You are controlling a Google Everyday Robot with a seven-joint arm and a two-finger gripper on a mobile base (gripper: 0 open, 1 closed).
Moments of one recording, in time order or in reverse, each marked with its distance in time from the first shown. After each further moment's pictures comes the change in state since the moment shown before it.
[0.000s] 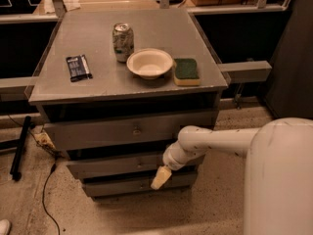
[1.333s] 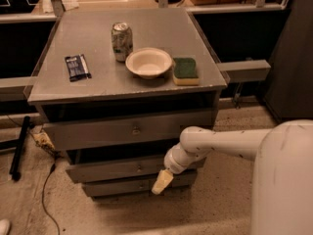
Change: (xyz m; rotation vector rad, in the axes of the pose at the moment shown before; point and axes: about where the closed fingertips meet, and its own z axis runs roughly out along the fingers) arm 0.006 0.015 -0.014 -0.031 0.013 0.019
